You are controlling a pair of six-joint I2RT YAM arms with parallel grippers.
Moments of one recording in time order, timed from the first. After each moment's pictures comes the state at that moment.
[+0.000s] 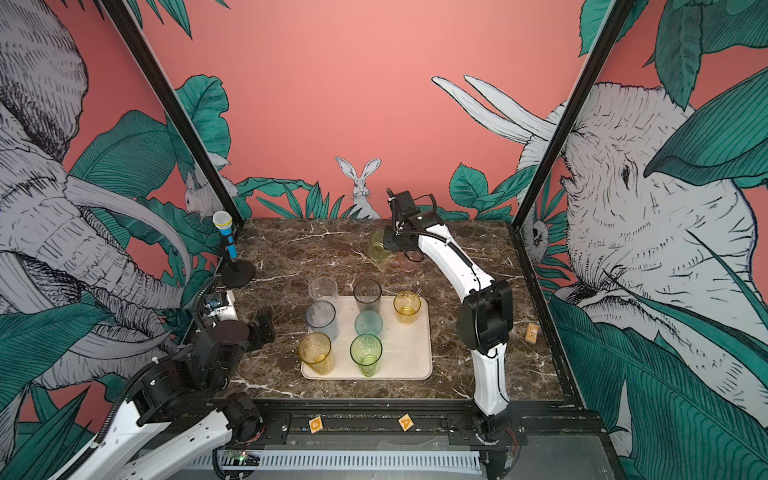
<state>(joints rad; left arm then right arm) -0.80 0.50 0.80 -0.97 -0.73 -0.66 0.49 2.00 2.03 -0.95 -0.01 0.44</state>
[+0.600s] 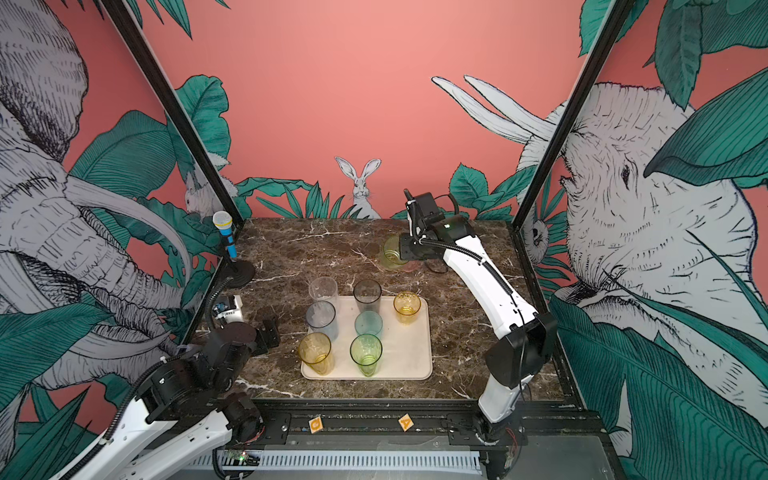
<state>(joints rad) -0.80 0.49 0.74 -0.98 -0.65 -0.74 0.49 1.68 1.83 -1.09 -0.01 0.34</state>
